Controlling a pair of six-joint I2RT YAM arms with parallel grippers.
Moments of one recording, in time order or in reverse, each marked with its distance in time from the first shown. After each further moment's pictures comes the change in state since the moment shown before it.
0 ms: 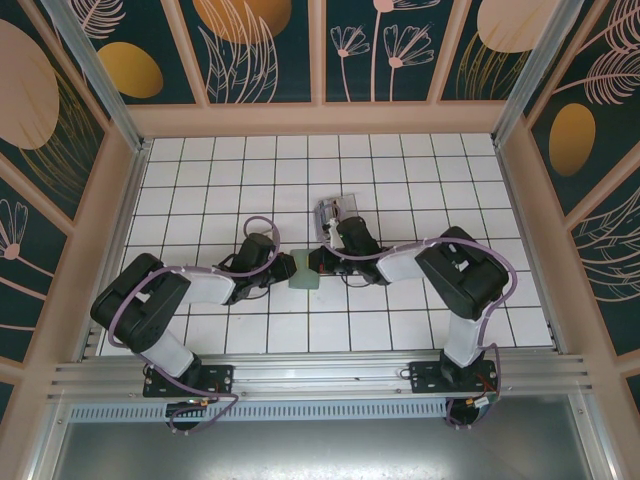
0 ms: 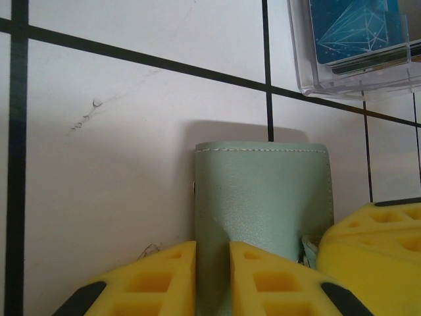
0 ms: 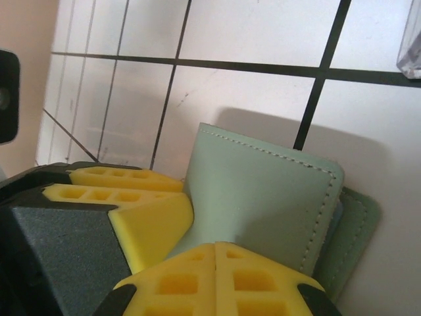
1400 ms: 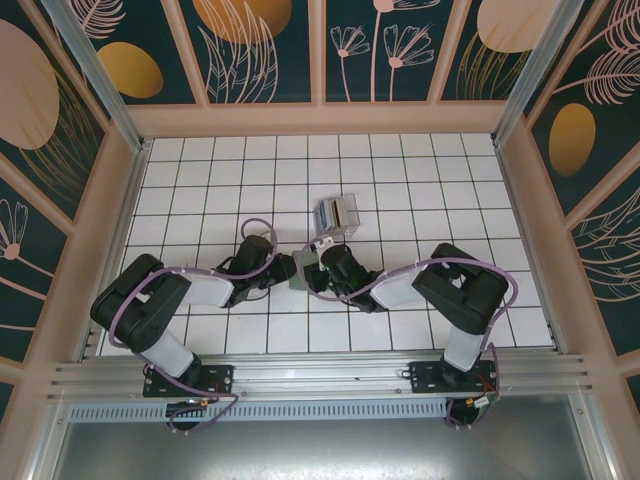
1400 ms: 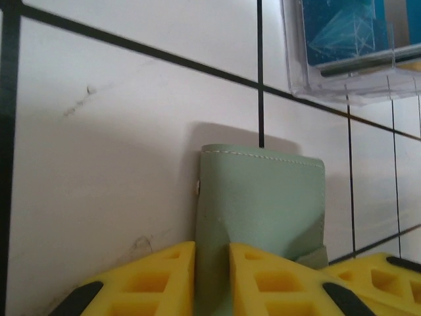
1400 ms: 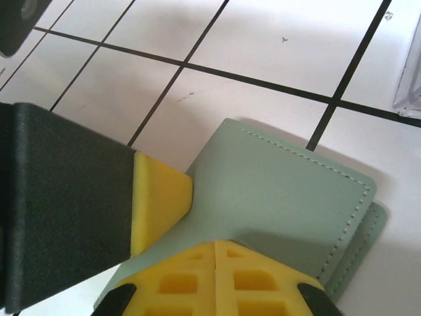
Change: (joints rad) left arm 0.005 -0.013 -0.035 0.055 0.042 -0.061; right arm 0.222 -0.064 -0.133 0.151 0.491 -0.249
